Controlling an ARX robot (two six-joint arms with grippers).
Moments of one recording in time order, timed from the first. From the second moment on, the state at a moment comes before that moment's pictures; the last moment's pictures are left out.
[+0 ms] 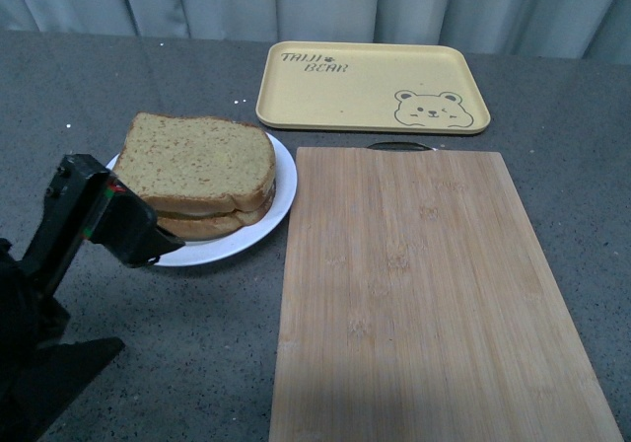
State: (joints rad) left arm -0.32 1.65 0.37 0.49 0.10 -1.24; right arm 0.00 0.00 0.00 0.00 0.00 0.00
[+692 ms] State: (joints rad) left arm -0.30 1.92 0.56 0.54 0.06 -1.37; right arm 0.00 0.00 0.00 0.00 0.00 0.00
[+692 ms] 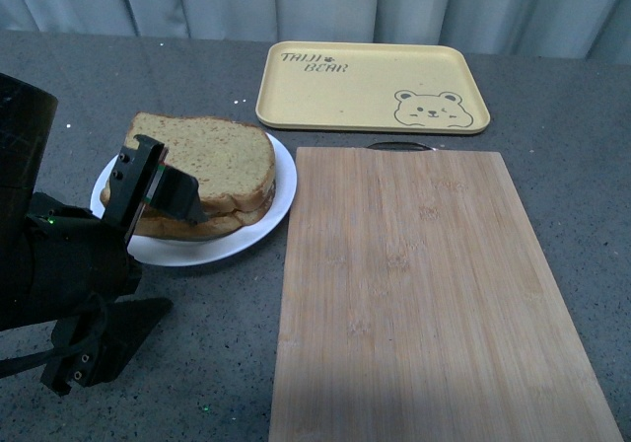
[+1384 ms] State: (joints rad) left arm -0.20 1.99 0.55 0.74 0.11 -1.47; right arm 0.00 0.00 0.00 0.00 0.00 0.00
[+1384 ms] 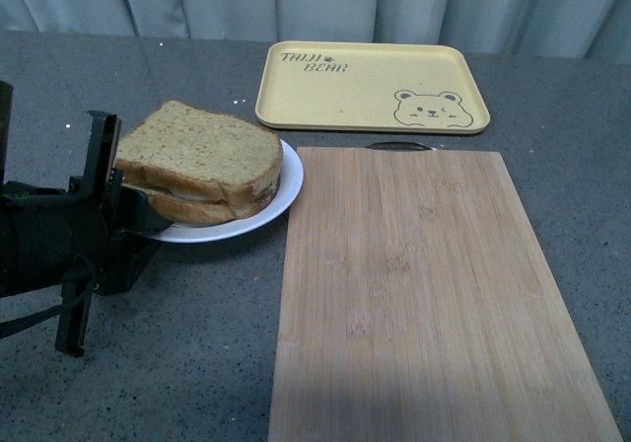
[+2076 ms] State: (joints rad) left arm -0.30 2.02 0.81 0.75 0.13 -1.51; right arm 0.00 0.00 0.00 0.00 0.00 0.00
